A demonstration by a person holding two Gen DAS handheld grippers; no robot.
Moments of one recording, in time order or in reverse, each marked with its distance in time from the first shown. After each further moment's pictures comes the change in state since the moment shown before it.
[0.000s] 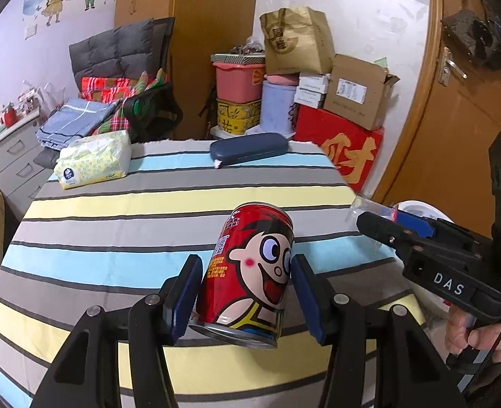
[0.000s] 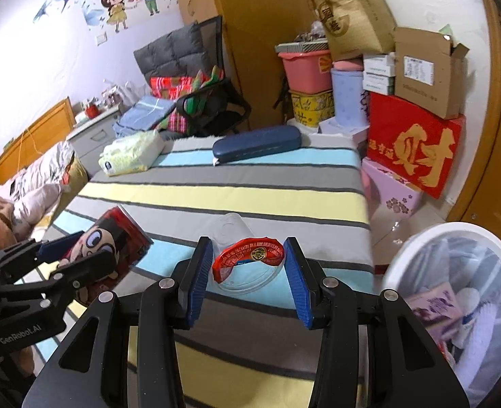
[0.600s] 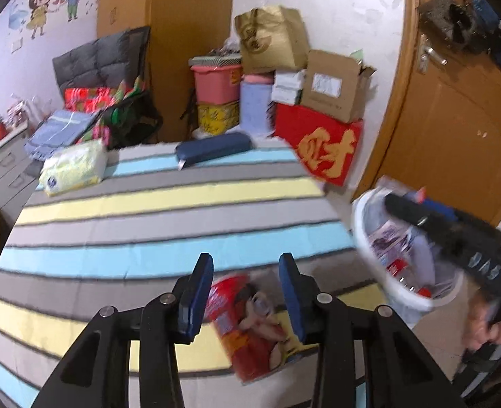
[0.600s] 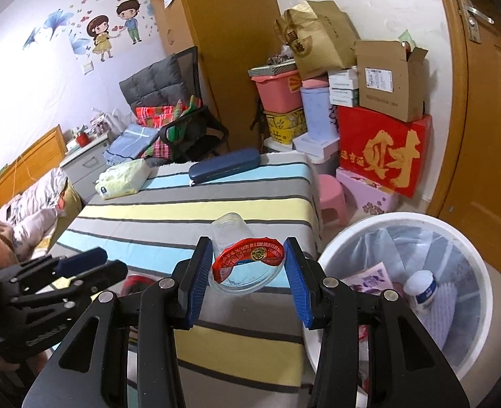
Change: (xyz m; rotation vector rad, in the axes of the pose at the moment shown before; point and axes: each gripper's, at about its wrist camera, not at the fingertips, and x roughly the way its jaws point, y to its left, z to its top) left arm -0.013 -0.048 -0.013 0.044 0.014 -0.023; right arm -0.047 -0.029 -0.012 0.067 -0.089 -0.048
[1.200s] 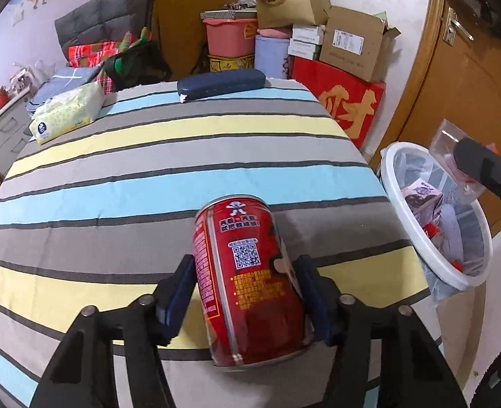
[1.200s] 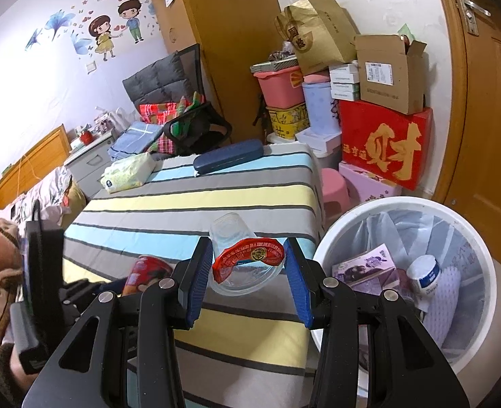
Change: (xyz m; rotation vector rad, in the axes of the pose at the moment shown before) left arm 0.054 -0.006 -0.033 -0.045 0.158 0.051; right arm -0.011 -0.003 -0.014 0.012 0.005 0.016
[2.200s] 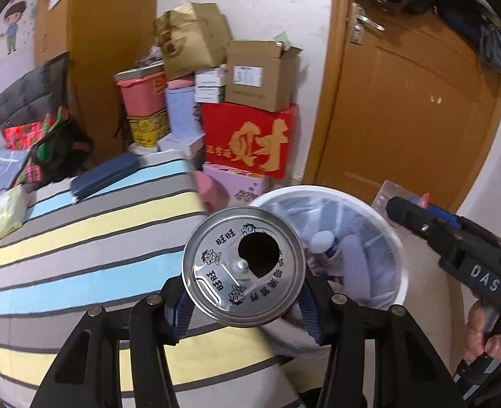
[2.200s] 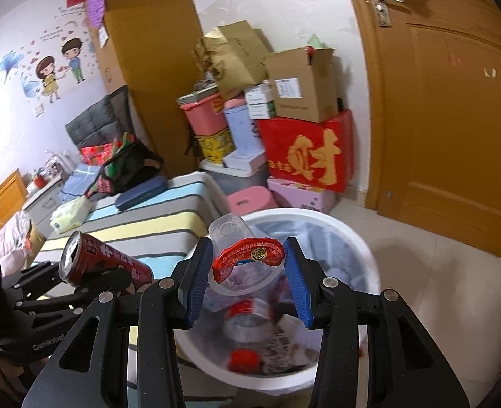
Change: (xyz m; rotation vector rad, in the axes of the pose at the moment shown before) left arm -0.041 -0.153 0.045 0.228 -0.153 -0.188; right arm -0.060 -0.101 -0.003 0.141 -0.090 -0.202
